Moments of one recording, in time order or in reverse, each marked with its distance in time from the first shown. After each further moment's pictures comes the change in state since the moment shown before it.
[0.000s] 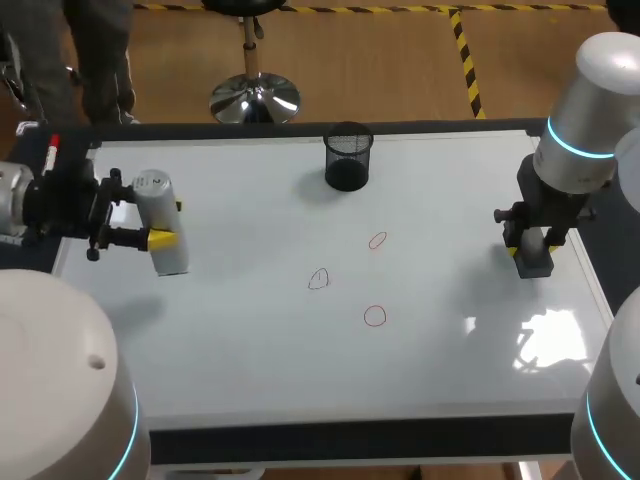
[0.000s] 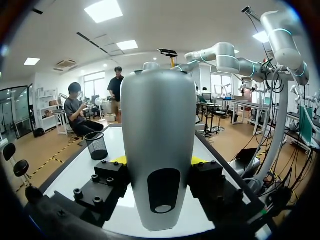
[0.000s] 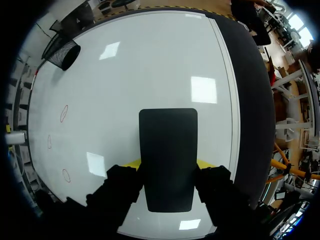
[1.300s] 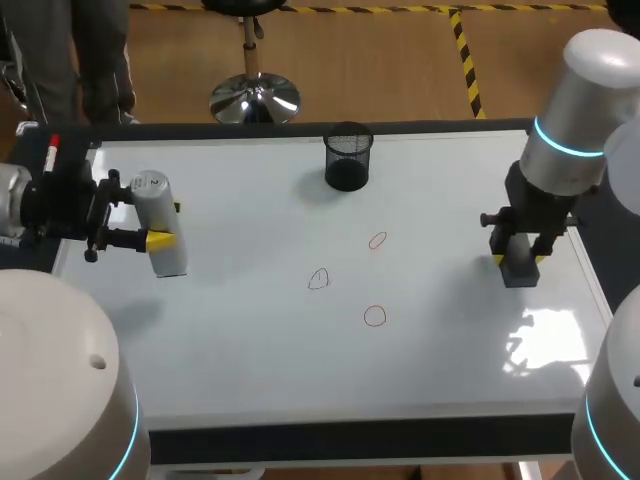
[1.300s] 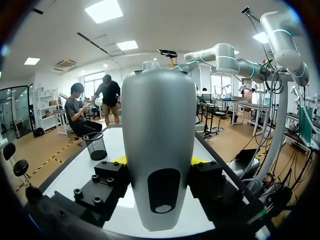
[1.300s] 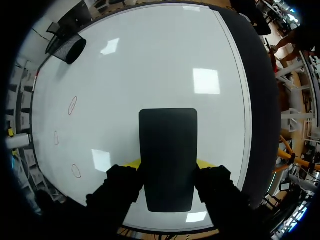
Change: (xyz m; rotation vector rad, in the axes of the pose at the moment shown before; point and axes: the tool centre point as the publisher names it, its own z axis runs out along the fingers) left arm 0.003 -0.002 0.000 0.003 0.004 -0.004; right arm 0.034 -0.025 -0.007 0.070 0.028 0.038
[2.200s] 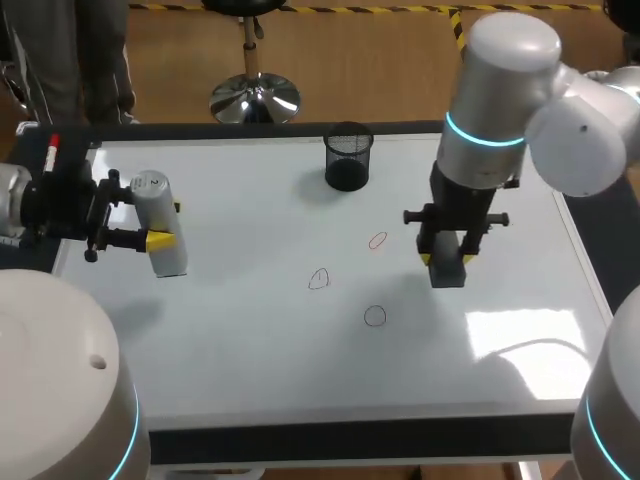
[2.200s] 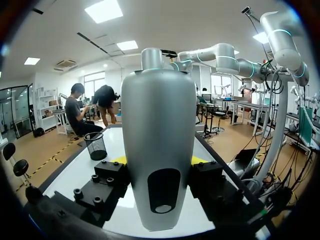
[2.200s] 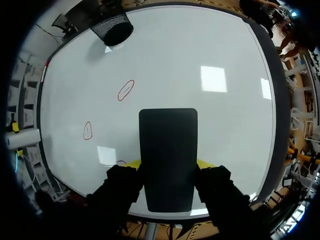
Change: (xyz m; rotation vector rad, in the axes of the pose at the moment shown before) left arm 0.000 0.000 0.000 0.000 0.000 0.000; right arm 0.123 -0.021 -0.024 0.024 0.017 -0.008
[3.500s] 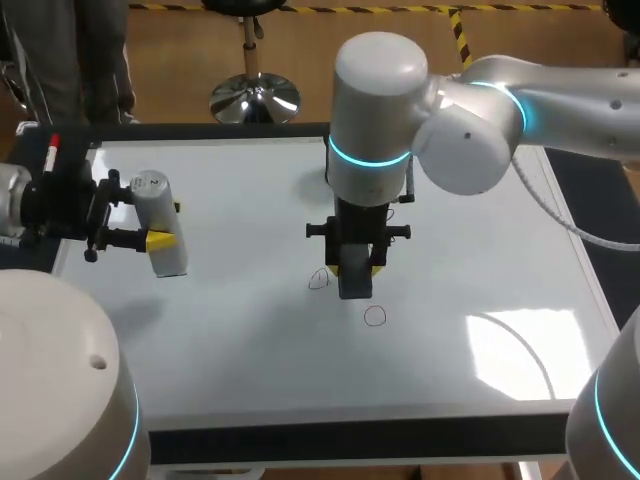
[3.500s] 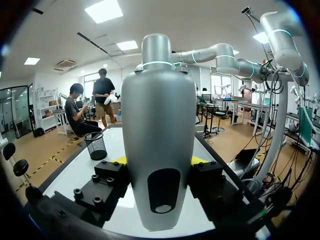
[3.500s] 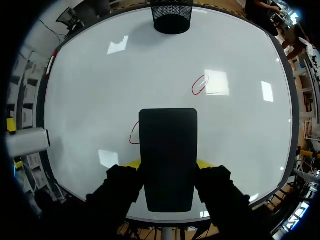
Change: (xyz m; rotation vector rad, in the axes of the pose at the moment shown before) left arm 0.000 0.000 0.000 0.000 0.000 0.000; right arm 0.134 -0.009 0.016 -0.037 -0.017 0.006
